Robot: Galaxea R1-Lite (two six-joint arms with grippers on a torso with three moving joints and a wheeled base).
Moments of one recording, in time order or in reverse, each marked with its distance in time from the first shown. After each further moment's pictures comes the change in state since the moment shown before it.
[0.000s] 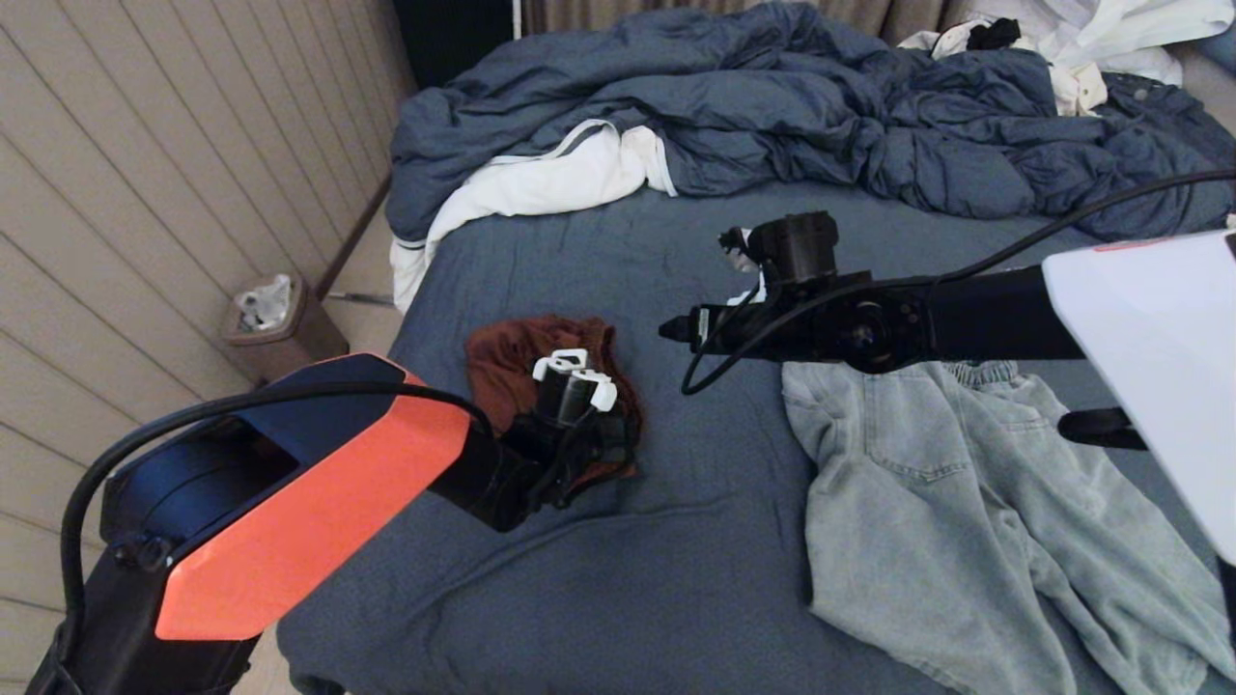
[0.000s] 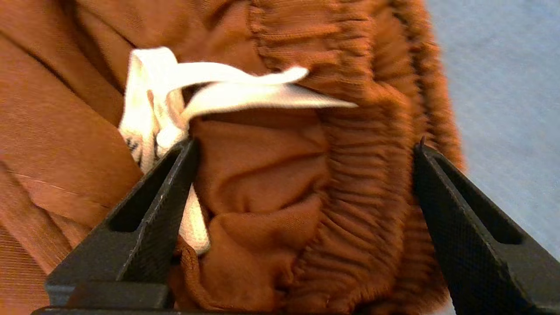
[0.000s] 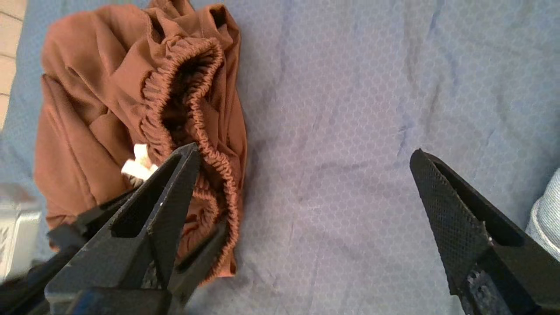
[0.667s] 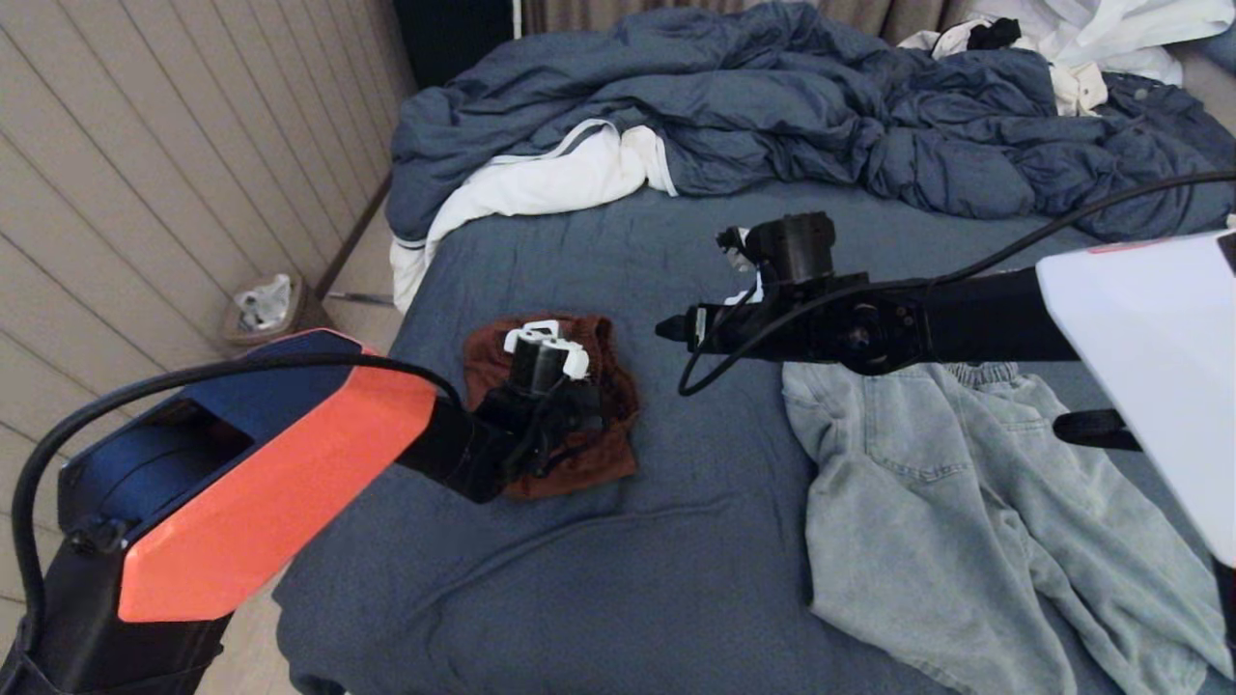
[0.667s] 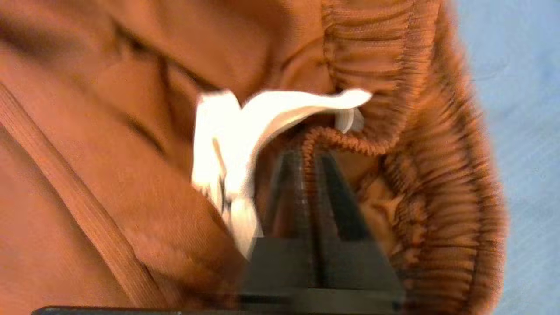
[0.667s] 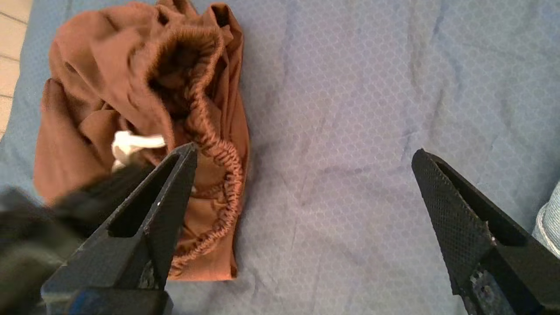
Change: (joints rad) left arm 0.057 -0.052 -0.022 0.010 0.006 0.005; right arm 0.003 0.007 -0.001 -0.018 -0.001 0.000
